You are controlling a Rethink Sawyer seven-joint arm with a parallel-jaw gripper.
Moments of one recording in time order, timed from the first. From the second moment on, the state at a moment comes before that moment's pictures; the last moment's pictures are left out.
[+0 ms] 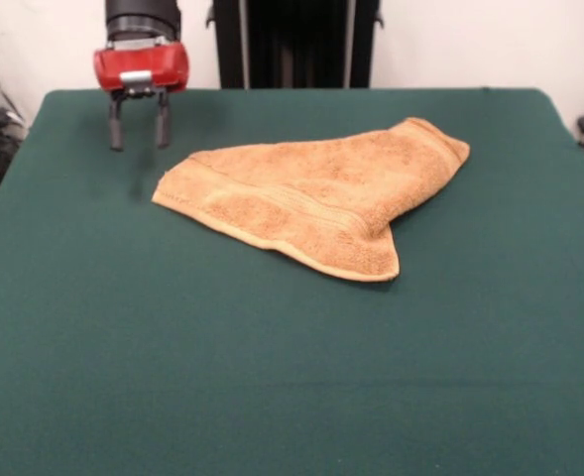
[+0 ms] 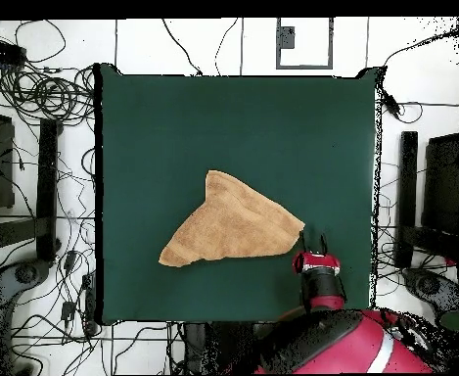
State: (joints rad) arm -0.49 -0.30 -0.34 1.77 -0.91 -1.00 2.33
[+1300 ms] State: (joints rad) arm -0.50 -0.22 -0.23 1.67 -1.29 -0.99 2.52
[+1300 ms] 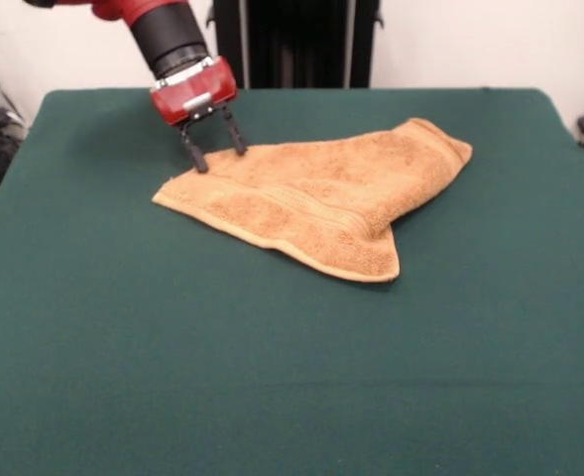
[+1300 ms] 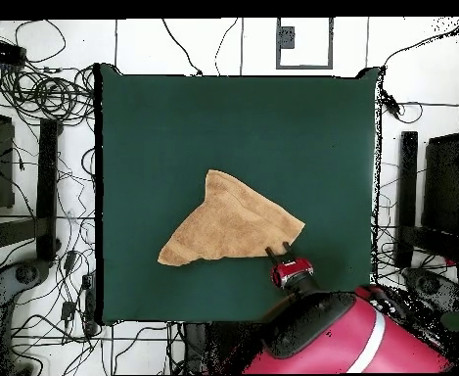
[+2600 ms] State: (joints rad) arm -0.58 -0.23 -0.20 1.72 -1.14 -0.99 2.52
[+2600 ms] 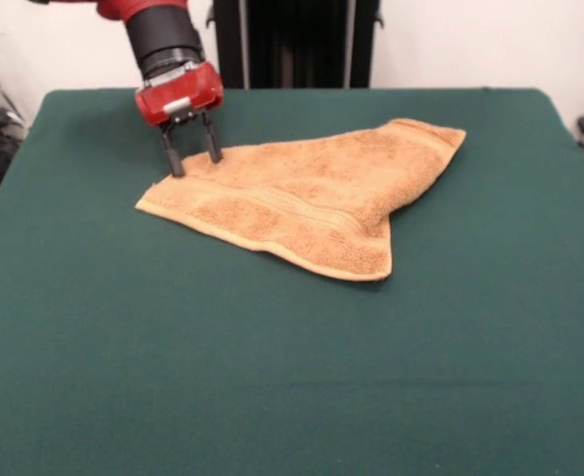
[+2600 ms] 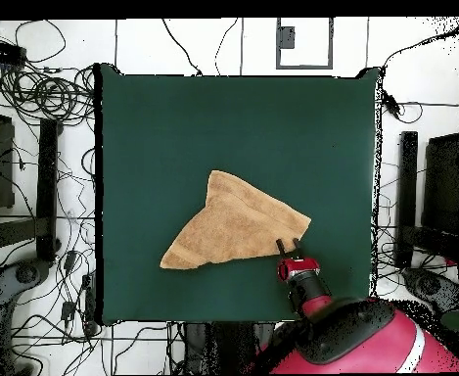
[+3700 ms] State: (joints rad) arm -0.51 -0.31 -0.21 1.68 -1.46 -0.86 2.52
